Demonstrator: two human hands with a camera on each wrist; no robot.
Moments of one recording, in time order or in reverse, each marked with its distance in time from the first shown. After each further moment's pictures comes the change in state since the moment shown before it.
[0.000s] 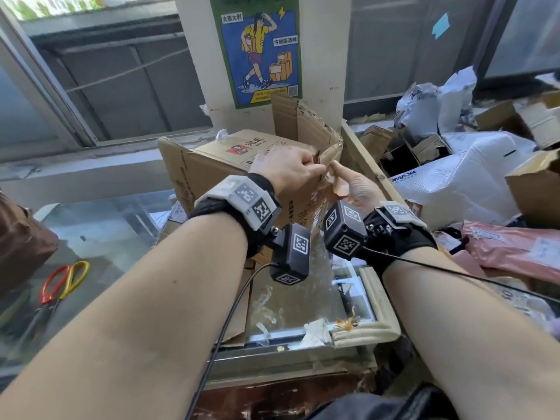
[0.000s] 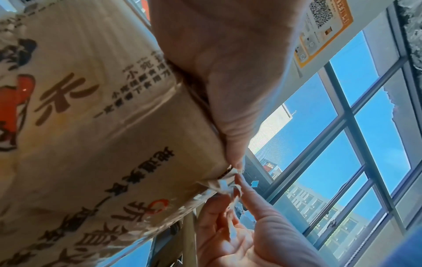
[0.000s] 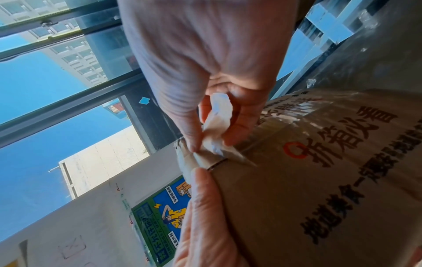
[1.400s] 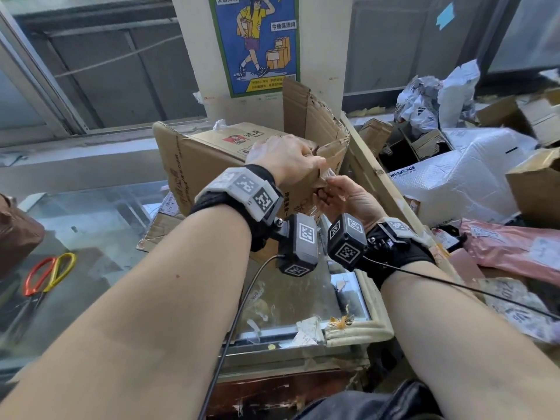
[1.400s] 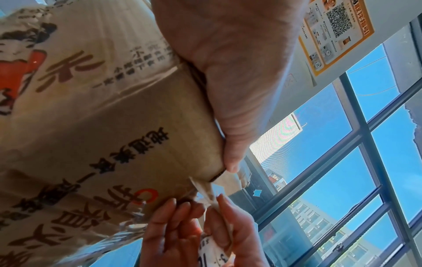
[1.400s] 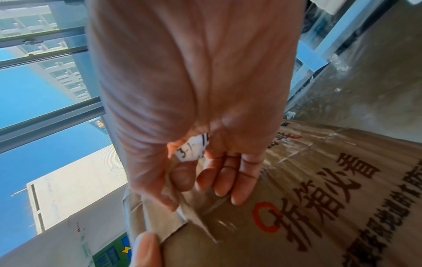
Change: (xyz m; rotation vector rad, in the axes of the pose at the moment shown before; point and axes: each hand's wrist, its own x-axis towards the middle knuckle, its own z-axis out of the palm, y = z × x) left_hand 0.015 -0.001 0.009 0.034 0.031 0.005; right_hand 0.022 0.021 -0.035 0.157 -0.246 0.093
